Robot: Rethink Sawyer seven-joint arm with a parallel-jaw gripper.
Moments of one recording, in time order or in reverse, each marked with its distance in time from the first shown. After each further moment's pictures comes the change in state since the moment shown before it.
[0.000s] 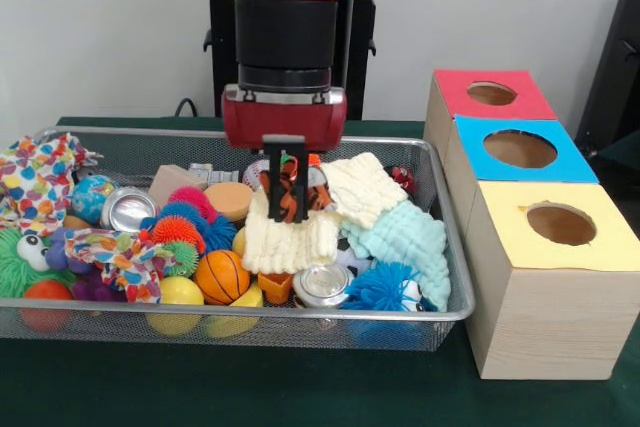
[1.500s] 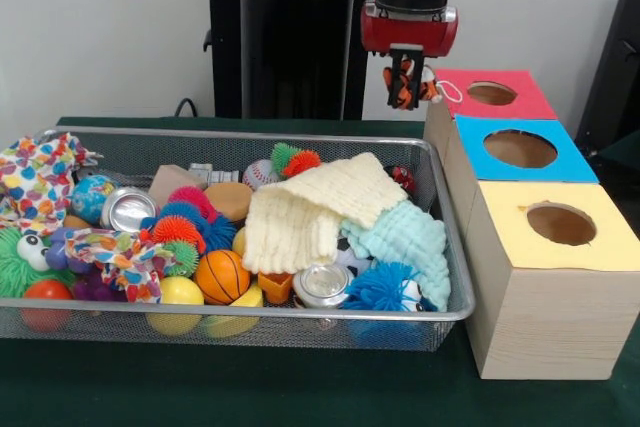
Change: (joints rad) arm 0.353 -0.162 -0.275 0.440 0.308 -0.114 0.102
